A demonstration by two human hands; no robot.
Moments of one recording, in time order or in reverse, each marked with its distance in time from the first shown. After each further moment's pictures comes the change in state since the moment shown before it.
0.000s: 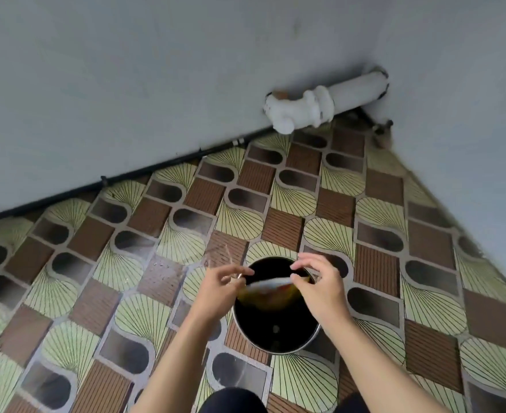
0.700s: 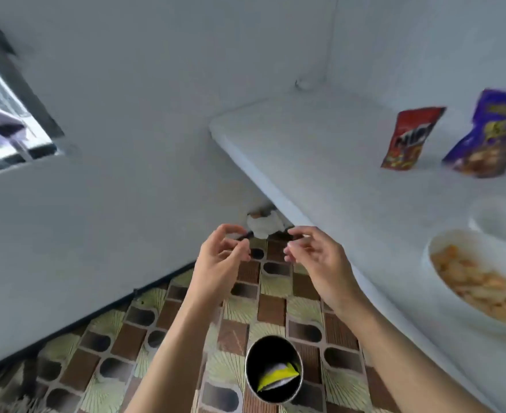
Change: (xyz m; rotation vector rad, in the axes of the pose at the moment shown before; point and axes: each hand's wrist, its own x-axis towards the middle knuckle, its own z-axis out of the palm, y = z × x) left_hand -0.268 0.424 -0.144 -0.148 0.015 0.563; right_hand -0.156 -0.470 -0.189 0.238 0.053 -0.374
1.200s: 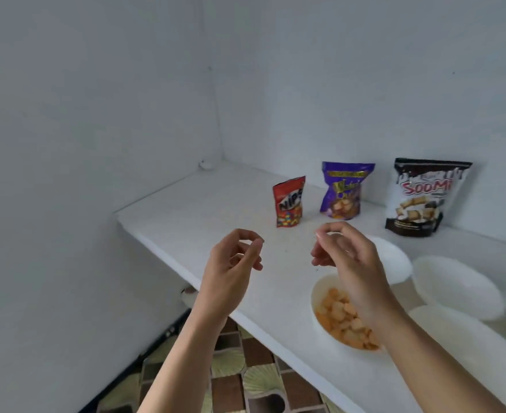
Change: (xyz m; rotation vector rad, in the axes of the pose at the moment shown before) left_hand 0.025 0.152 0.152 0.038 -0.330 0.330; right_hand -0.025 -0.114 -0.181 0.036 0.505 -0.173
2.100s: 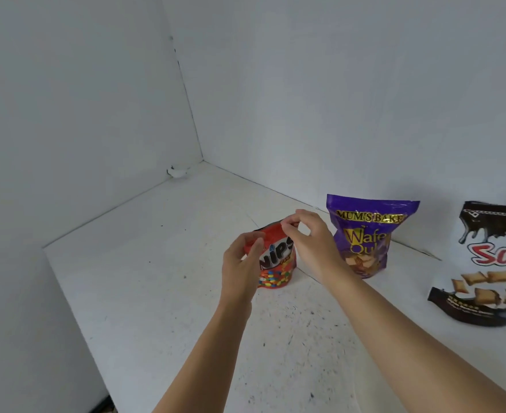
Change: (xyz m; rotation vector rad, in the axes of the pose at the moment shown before) left_hand 0.295 -0.113 0.150 -0.111 0.254 -0.315; right_hand 0.337 0.168 0.004 -0.313 -0.079 0.092
